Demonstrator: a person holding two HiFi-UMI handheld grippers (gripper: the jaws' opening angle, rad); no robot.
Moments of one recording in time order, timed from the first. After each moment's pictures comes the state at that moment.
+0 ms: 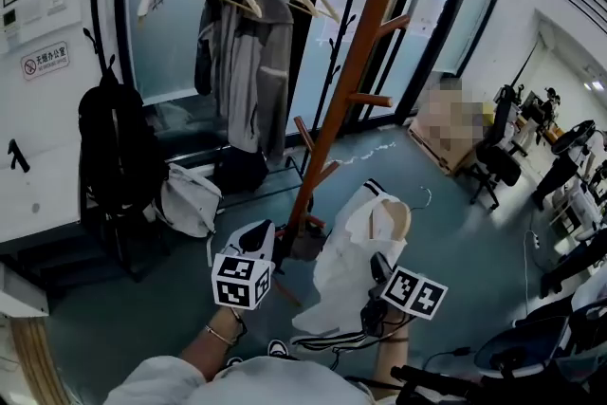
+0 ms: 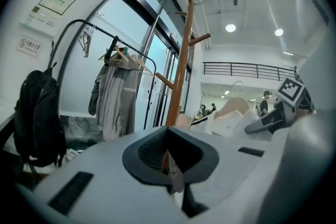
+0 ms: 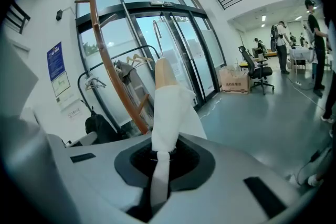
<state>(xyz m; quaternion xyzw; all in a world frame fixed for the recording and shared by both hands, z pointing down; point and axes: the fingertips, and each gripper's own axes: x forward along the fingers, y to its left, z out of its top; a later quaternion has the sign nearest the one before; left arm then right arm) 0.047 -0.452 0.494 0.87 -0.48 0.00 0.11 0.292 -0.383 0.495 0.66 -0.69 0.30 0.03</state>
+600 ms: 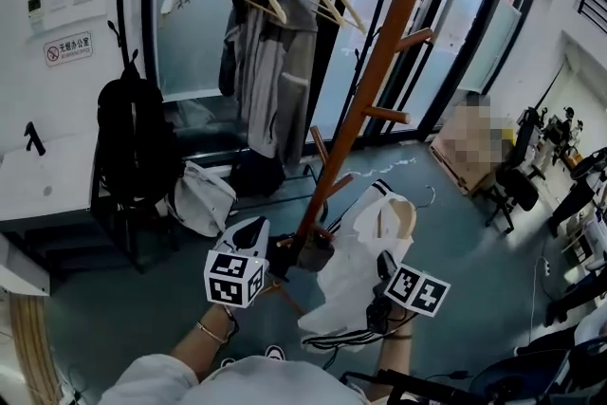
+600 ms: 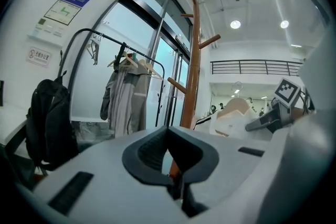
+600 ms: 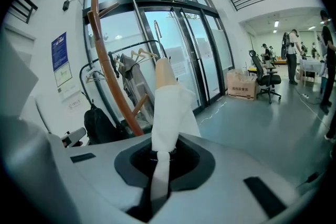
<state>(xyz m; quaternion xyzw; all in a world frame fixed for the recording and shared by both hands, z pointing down) 0.015 -0.471 0.485 0.84 -0.53 0.00 0.10 0.296 -0.434 0.493 0.64 -0.71 0.28 0.07</state>
